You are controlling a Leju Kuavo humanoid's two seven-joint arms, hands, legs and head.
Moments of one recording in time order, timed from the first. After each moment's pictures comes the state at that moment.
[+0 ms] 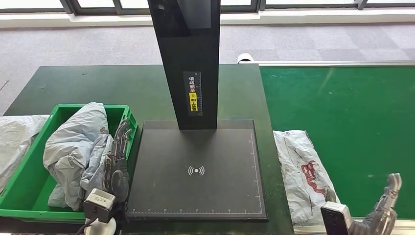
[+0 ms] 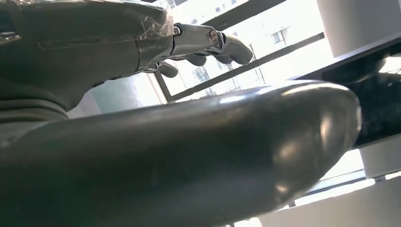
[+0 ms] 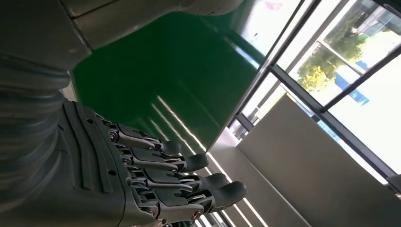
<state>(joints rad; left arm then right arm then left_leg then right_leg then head) 0.12 -0.25 -0.03 -1.67 -0.35 -0.03 -0.70 0.31 0.32 -0.38 -1.68 0.69 -0.52 -0.63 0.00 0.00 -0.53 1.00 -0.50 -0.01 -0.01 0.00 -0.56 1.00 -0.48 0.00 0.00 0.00</state>
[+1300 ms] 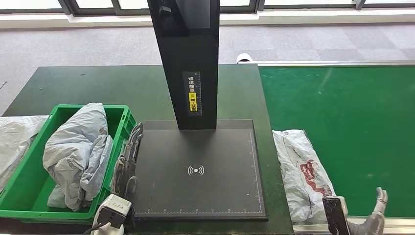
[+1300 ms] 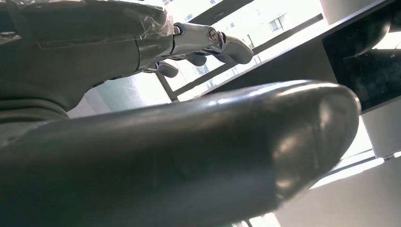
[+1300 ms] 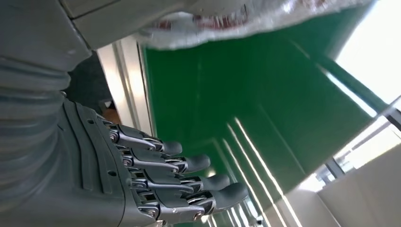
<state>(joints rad) 0.14 -0.24 -0.09 -1.65 -0.43 0.02 -0.70 0.13 0.31 -0.59 -1.34 0.84 -0.43 -0.50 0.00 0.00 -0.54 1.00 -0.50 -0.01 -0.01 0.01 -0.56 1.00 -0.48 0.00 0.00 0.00</state>
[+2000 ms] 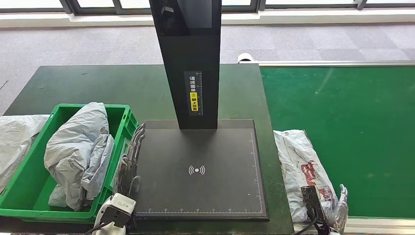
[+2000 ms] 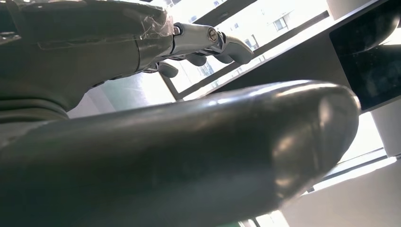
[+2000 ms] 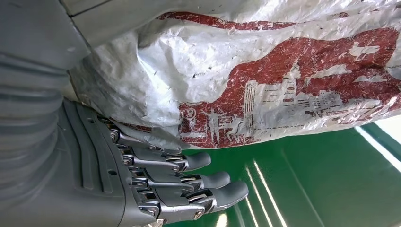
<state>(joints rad) 0.14 -0.24 -0.10 -1.65 -0.46 0.03 -0.68 -0.05 0.22 -0.60 -0.89 0.87 -0.47 -0.47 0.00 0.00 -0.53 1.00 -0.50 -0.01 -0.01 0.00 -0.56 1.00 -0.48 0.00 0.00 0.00</state>
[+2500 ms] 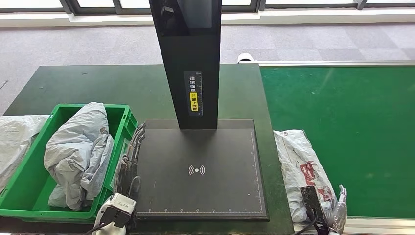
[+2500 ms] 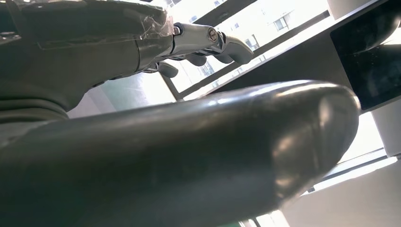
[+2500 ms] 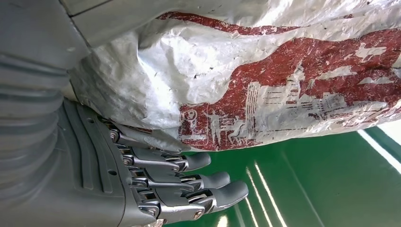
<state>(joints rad) 0.14 -0.24 -0.10 -1.65 -0.46 0.03 -0.68 -0.05 0.22 -0.60 -0.87 0.87 -0.47 -0.47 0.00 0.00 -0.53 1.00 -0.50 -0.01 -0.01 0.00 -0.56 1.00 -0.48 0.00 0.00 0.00</state>
